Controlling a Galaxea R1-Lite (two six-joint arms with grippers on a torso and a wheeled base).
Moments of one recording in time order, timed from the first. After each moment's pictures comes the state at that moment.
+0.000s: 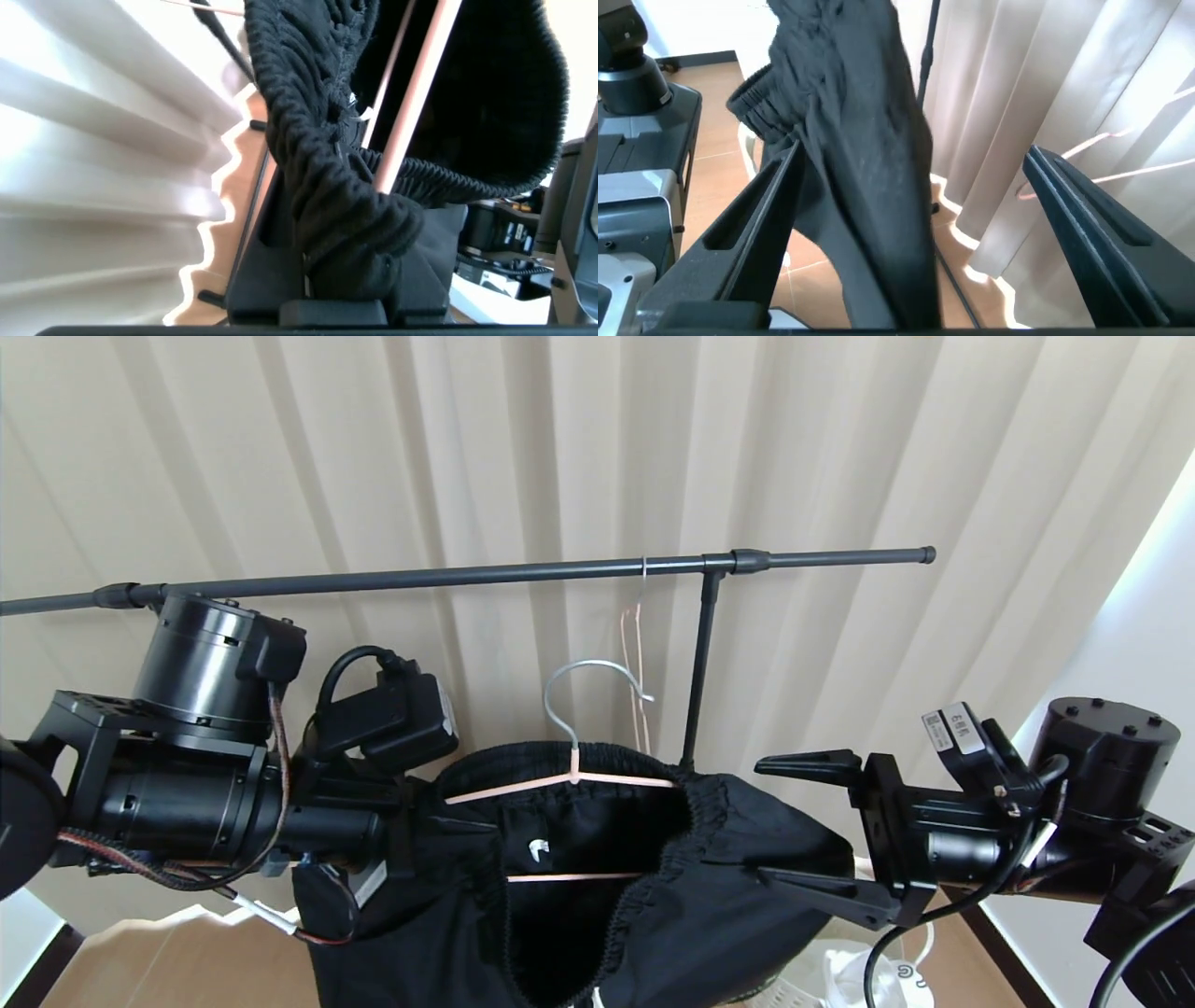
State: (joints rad) left arm -0.43 1.52 -0.90 0.07 -0.46 0.68; right arm 0.30 1.76 -0.43 -1.15 0.98 -0.18
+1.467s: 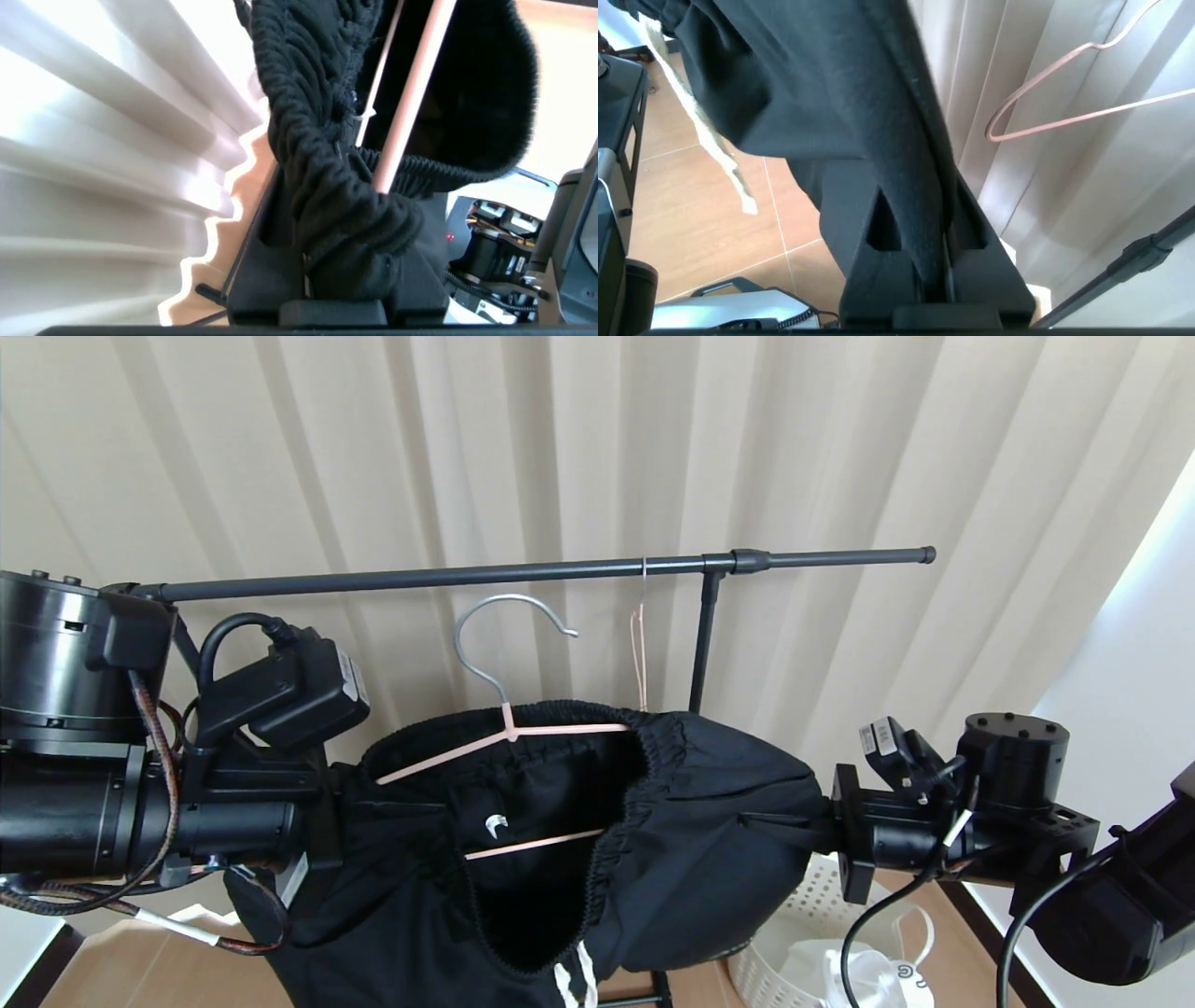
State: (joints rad) left arm -0.35 1.38 -0.84 0.06 -0.46 0.60; right arm 0.24 1.96 -0.51 -1.14 0.96 -0.22
